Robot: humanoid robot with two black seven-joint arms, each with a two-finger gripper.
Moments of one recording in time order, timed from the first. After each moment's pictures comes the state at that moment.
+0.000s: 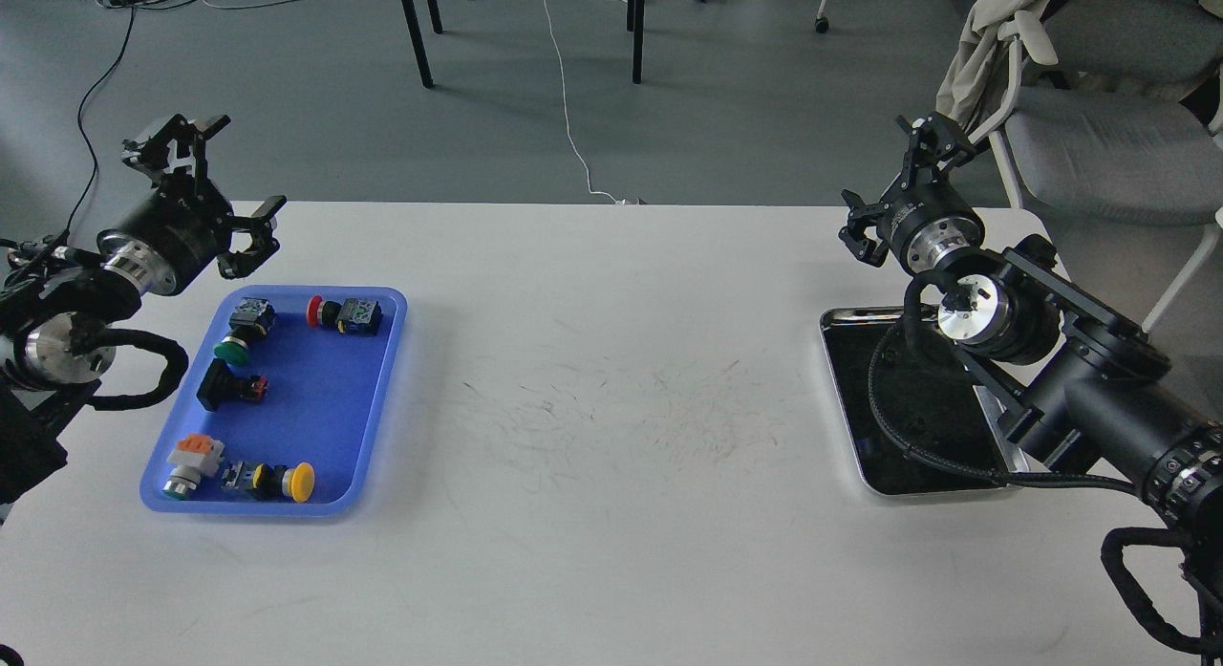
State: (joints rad) left arm -0.77 0.57 -0.53 -0.63 -0.10 -0.44 -0.22; right arm 0.84 -0.26 0.61 0.72 0.06 -0.08 0.21
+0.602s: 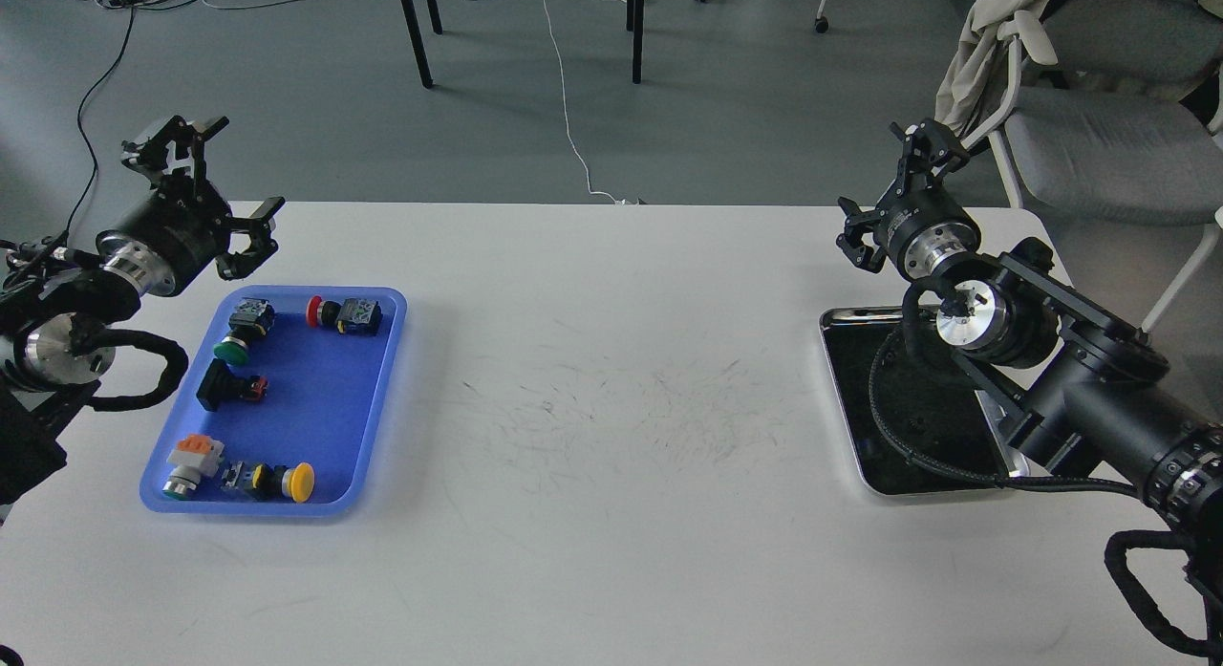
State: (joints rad) left arm -0.77 0.57 -0.52 -0.63 -0.10 -0.43 -0.22; right arm 0.84 -0.27 0.59 0.73 0.06 -0.08 0.21
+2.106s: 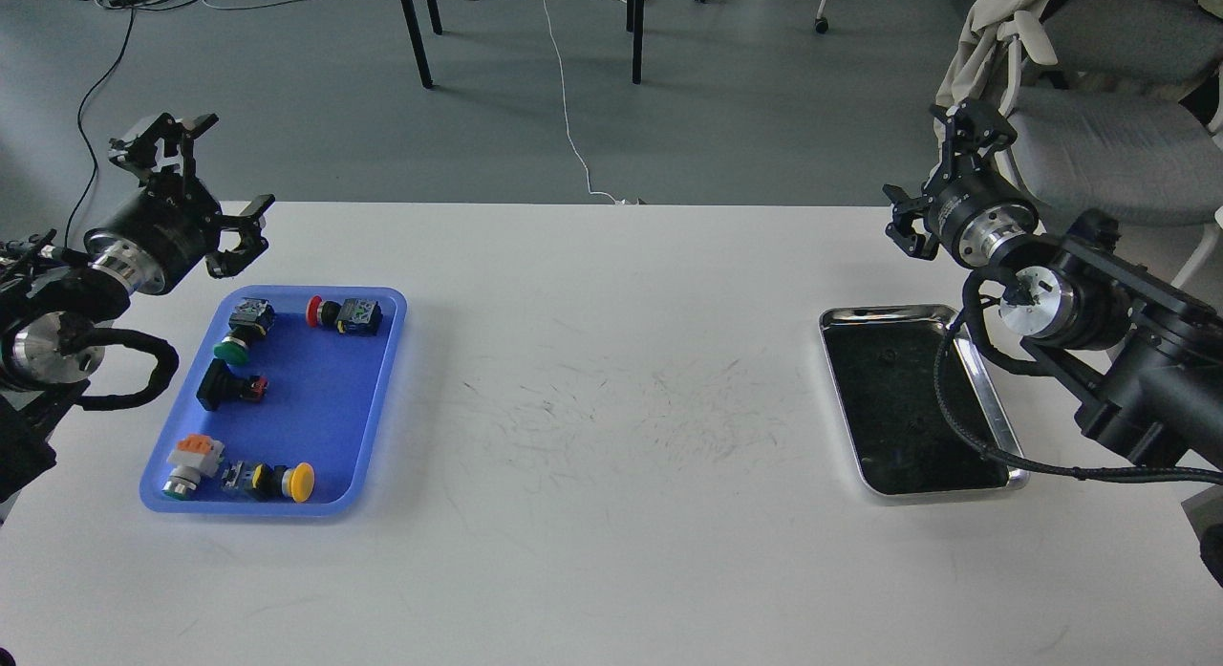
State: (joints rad) left arm -0.77 0.58 -0.53 -0.63 -0.10 -0.43 -0.22; right arm 0.91 -0.47 0.40 0.83 0.07 -0.06 0.17
